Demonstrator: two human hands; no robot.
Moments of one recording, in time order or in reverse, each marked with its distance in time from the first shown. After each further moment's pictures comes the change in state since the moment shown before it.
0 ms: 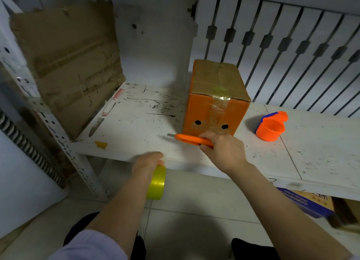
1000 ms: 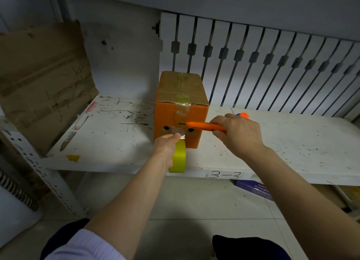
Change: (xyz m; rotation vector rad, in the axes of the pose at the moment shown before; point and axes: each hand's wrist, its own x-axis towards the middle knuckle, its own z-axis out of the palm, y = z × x) left_hand -0.092 0.056 0.106 -0.120 -0.222 0.243; right_hand -0.034 0.062 -0.094 -0.265 0.145 0.065
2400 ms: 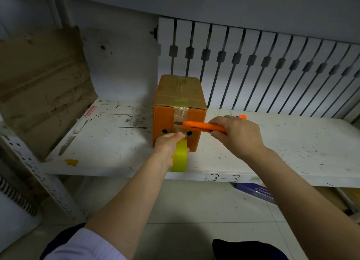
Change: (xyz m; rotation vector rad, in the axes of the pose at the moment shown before) left_hand -0.009 0.015 0.007 -0.018 -0.101 -0.020; right_hand 0.000 0.010 -0.002 0.103 0.073 -0.051
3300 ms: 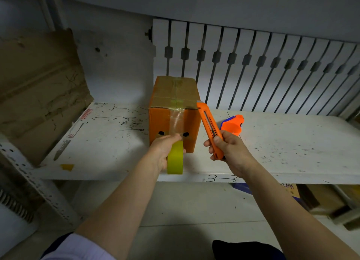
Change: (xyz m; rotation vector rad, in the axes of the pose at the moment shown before) left_hand -0.001 0.006 -0.006 0.059 -0.092 -0.065; right_hand -0.023 -0.001 0.032 1.405 -0.166 0.460
